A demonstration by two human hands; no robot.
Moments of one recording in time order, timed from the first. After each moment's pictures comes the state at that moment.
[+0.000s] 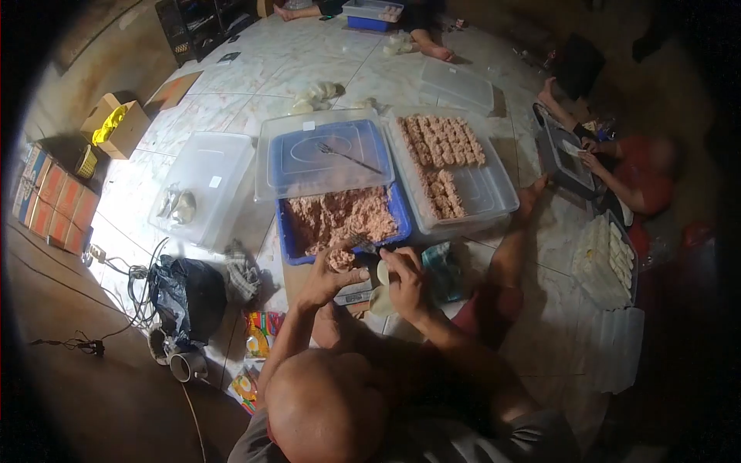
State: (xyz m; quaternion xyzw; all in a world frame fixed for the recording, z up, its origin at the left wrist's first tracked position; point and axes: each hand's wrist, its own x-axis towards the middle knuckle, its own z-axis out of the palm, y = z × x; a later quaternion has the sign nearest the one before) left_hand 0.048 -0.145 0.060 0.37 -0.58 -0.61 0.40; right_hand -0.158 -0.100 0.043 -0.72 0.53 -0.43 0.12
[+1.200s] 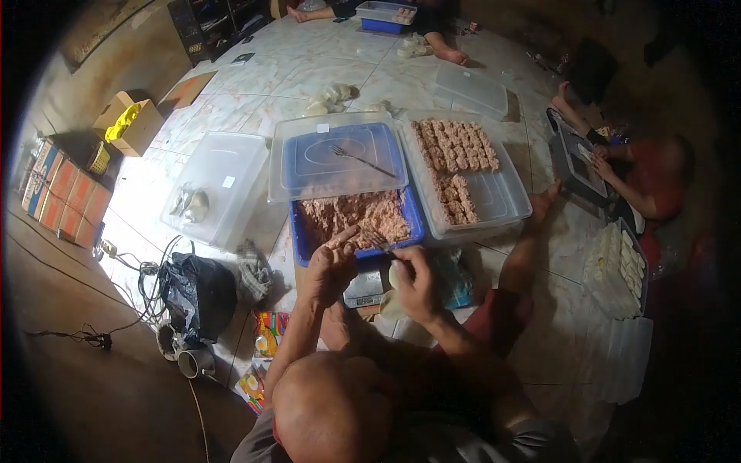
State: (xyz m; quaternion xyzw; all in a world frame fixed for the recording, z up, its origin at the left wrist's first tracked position) left_hand 0.054 -0.153 0.033 0.18 -0.26 -0.79 0.53; right_hand -0.147 -0.108 0.068 -0.66 0.51 -0.51 0.21
